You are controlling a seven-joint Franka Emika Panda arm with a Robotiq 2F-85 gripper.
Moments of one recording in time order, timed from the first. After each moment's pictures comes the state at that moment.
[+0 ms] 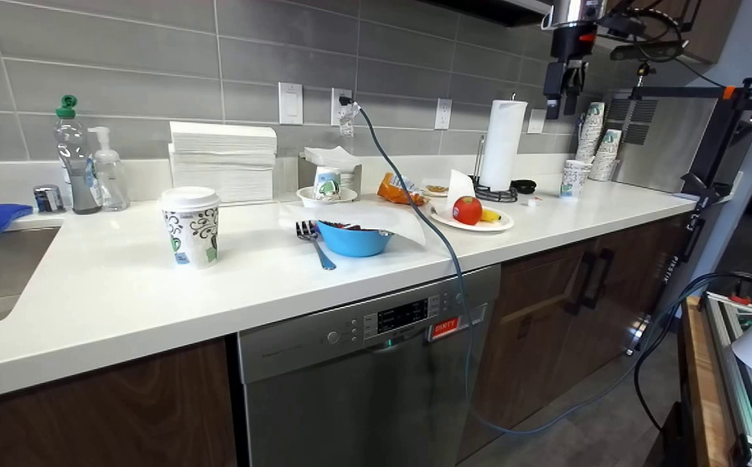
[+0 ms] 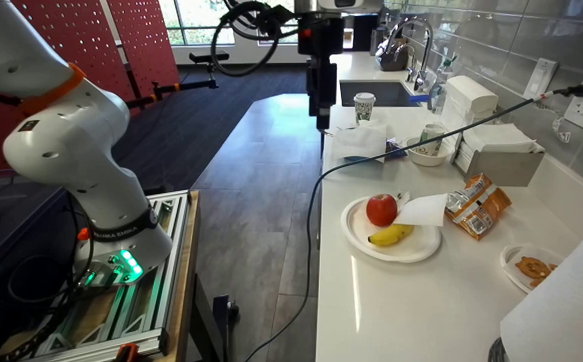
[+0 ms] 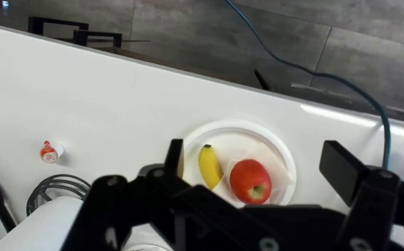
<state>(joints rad) -0.08 -0.34 -0.06 -2.25 -0.16 1.88 0.04</state>
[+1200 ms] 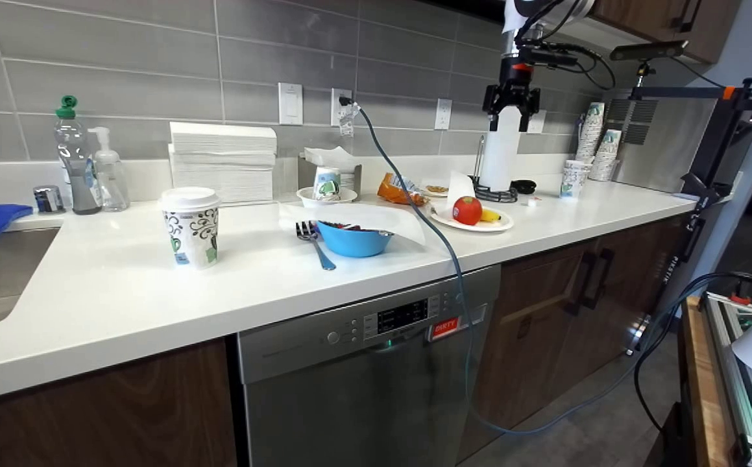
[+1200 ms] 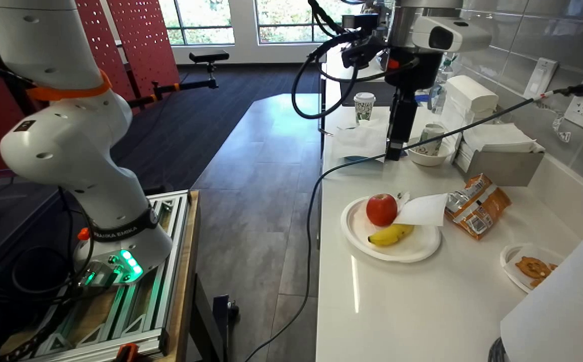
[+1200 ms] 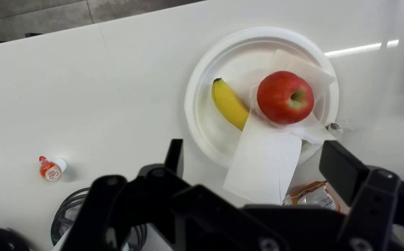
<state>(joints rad) -0.14 0.11 -0.13 -1.85 -0.02 1.91 0.26</state>
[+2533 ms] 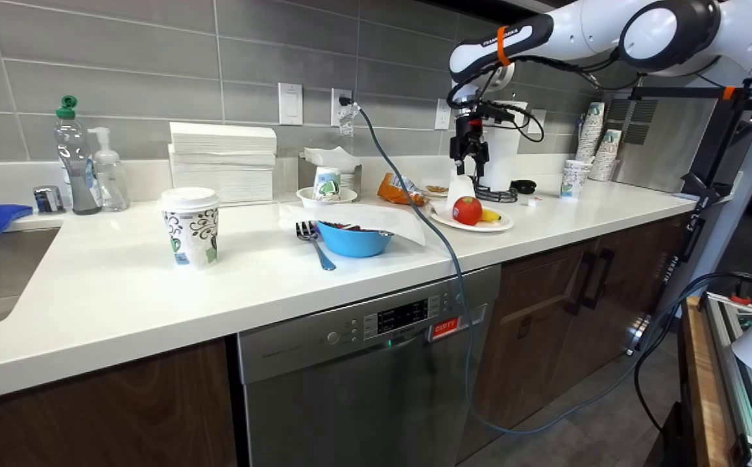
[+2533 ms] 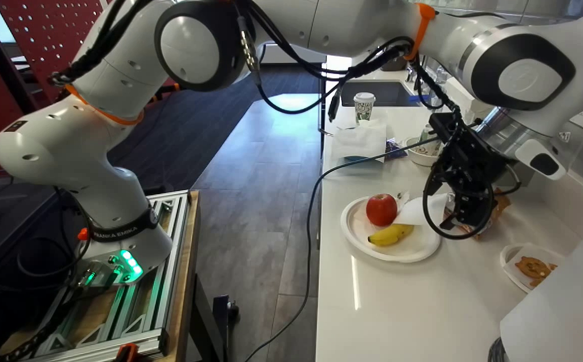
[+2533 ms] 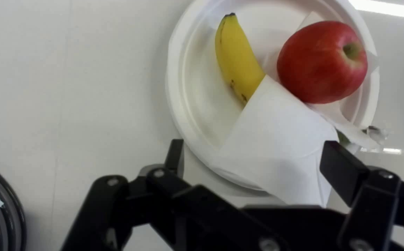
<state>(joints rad) -0.29 0.87 -0.07 -0.98 0.12 1.50 -0.14</state>
